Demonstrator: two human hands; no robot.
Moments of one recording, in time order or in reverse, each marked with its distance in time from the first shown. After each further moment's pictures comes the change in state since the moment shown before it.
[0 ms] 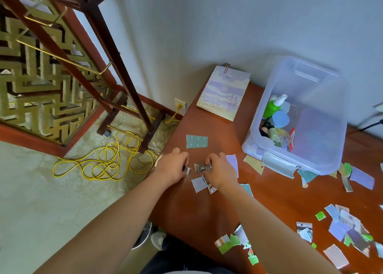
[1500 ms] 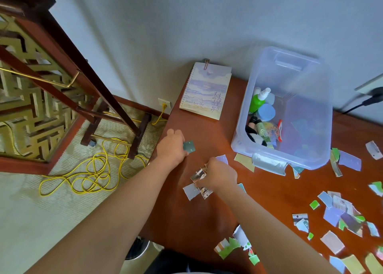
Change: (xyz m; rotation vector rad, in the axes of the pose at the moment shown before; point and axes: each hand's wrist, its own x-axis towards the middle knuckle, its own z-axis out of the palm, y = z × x) left_hand 0.073 0.032 -0.027 -0.050 0.079 -0.092; right_hand 0.005 0.008 -0.013 -0.102 -0.112 0.189
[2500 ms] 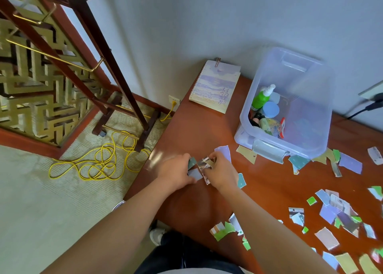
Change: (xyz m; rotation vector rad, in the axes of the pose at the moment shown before) left_hand -0.103 -0.012 0.040 0.095 -0.061 0.086; right_hand -0.028 0.017 0.026 0.298 0.180 -0.044
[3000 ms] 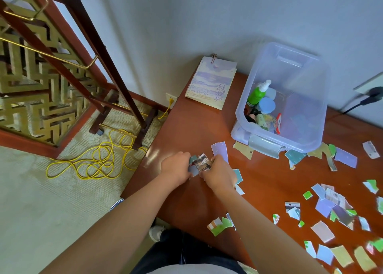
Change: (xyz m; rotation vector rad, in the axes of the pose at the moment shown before) left_hand 0.007 0.013 0.006 0.067 -0.004 -0.011; right_hand -0.008 0.007 0.014 -0.107 0.044 0.130
